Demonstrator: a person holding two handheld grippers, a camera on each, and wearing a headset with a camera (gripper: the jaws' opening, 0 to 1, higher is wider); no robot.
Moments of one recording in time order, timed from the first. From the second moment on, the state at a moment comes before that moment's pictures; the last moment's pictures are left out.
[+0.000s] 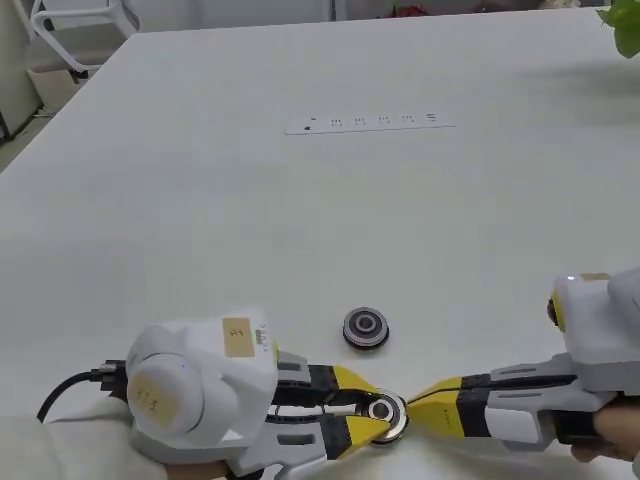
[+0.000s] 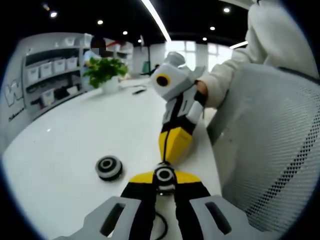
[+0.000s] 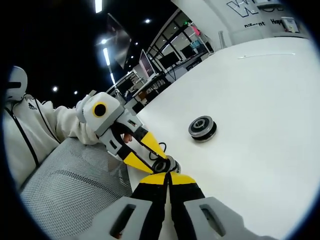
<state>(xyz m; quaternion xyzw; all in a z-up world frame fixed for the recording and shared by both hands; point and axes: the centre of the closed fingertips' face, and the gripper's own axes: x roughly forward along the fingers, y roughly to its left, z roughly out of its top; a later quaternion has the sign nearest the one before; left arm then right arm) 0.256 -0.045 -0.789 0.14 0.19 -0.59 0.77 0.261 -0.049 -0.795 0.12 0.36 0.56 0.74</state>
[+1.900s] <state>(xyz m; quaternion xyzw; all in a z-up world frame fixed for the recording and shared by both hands) 0.256 -0.045 -0.789 0.15 0.19 -0.59 0.77 0.257 -0.040 -0.787 0.11 0.35 0.58 0.73</state>
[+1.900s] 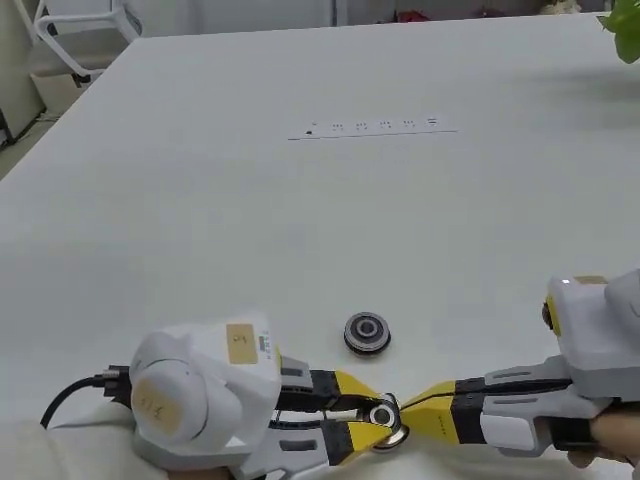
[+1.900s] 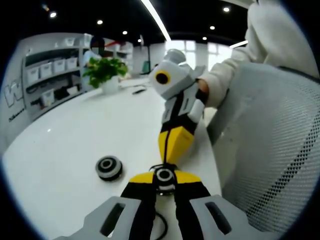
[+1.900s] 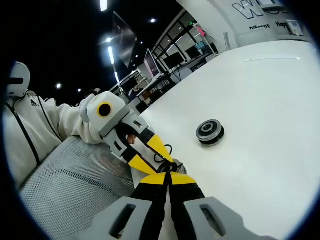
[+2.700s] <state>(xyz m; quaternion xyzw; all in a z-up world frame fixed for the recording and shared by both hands) 0.256 -0.046 -0.789 0.15 0.19 -0.59 0.77 0.257 -0.037 -0.783 0.11 0.34 0.59 0.73</state>
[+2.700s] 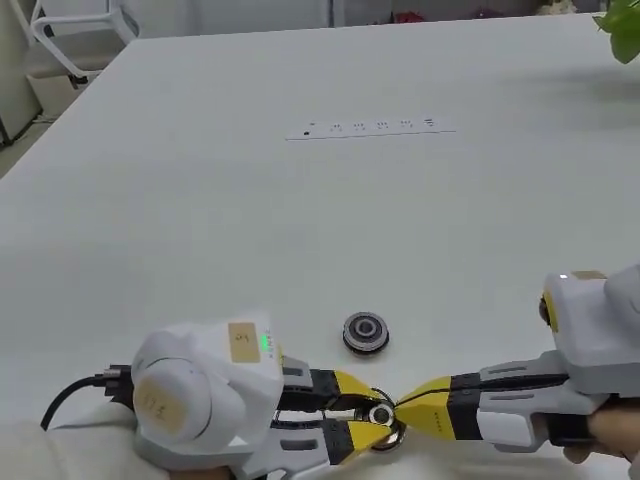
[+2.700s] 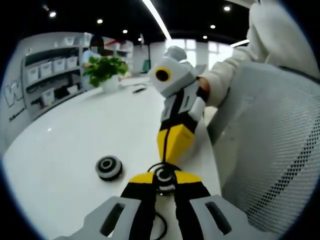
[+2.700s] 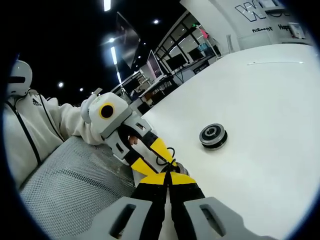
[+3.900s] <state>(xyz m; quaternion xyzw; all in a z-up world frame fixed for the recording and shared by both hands) 0.252 0.021 -0.688 0.16 0.19 -0.56 0.79 0.259 -0.063 -0.733 0.11 0.32 0.55 0.77</state>
